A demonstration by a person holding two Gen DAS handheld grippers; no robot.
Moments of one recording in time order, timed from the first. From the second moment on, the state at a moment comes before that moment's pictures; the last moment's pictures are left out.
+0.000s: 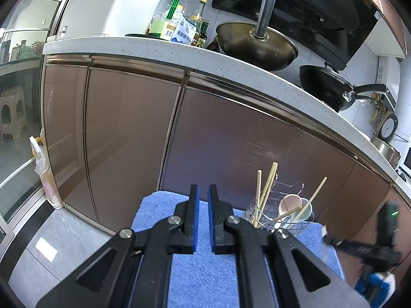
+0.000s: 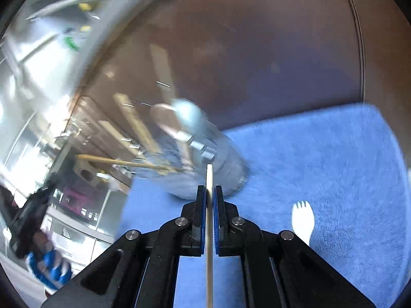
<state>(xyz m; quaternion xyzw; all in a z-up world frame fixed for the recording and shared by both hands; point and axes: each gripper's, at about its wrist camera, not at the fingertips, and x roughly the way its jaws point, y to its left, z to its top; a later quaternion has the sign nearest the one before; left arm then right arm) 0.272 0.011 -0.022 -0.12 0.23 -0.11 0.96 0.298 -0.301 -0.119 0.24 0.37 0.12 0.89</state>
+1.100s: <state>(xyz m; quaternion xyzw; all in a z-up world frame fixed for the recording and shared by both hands) 0.291 0.026 -0.043 -0.13 0.25 -0.11 0.95 0.354 -0.226 -0.036 0.08 0.07 0.08 0.99</state>
